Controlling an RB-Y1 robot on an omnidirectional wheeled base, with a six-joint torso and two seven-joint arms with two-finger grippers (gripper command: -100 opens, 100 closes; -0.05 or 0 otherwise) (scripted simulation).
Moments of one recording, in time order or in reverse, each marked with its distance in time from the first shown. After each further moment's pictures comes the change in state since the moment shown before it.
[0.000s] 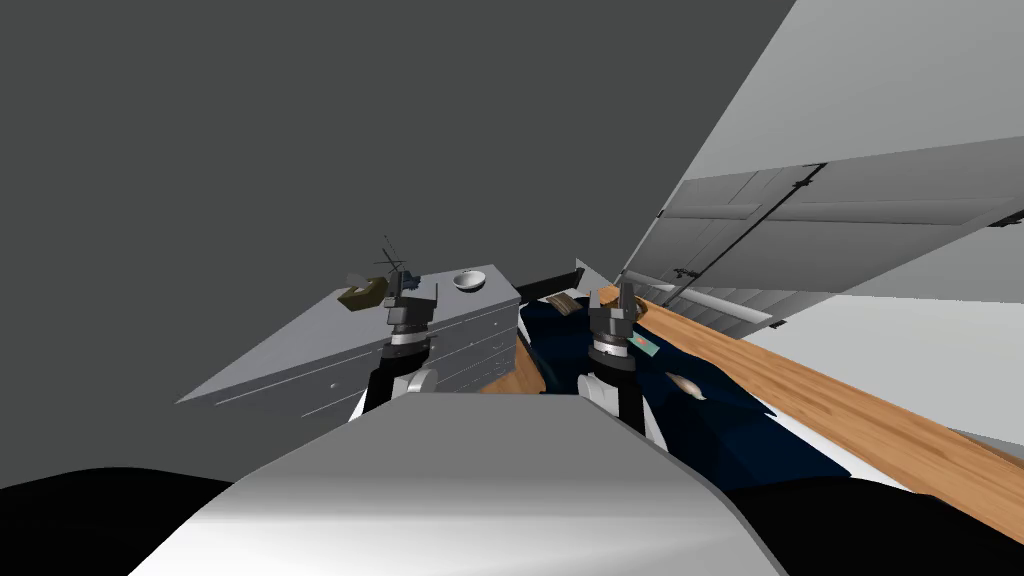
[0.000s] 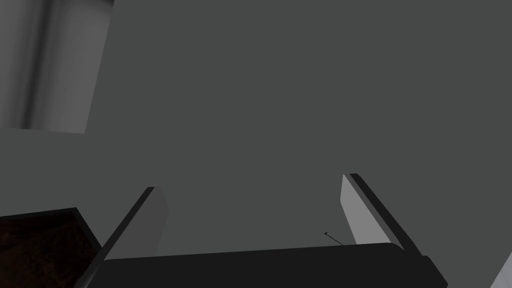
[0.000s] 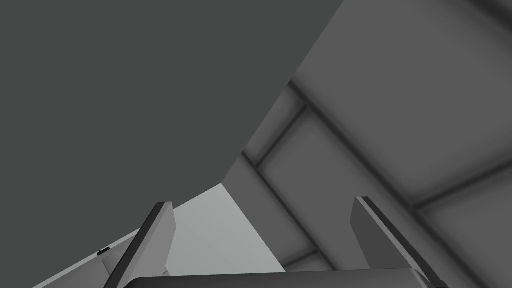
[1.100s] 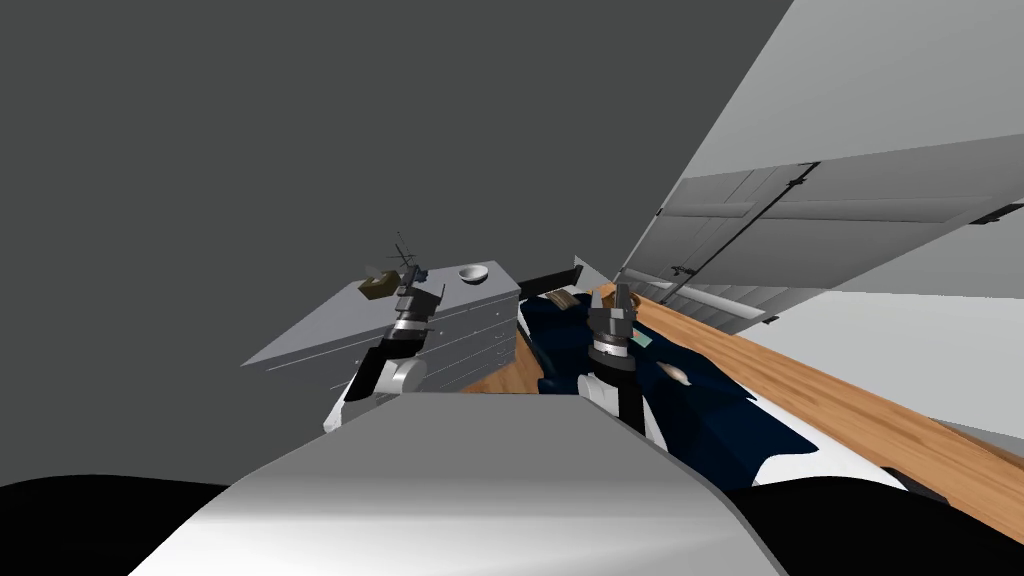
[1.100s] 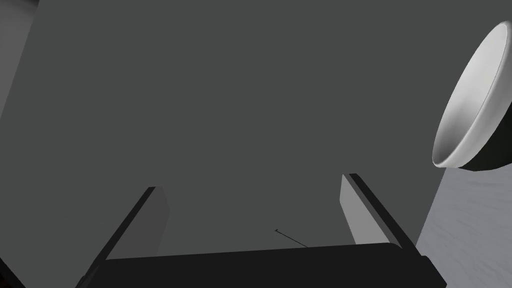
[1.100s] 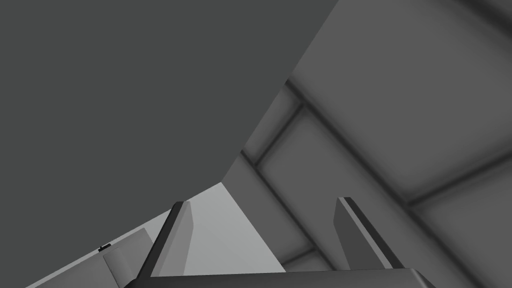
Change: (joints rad) left arm -0.113 0.196 0.075 0.021 0.207 0.259 0.043; right arm 0.000 0.000 0.000 0.000 0.000 0.000 0.000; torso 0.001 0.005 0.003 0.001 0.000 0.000
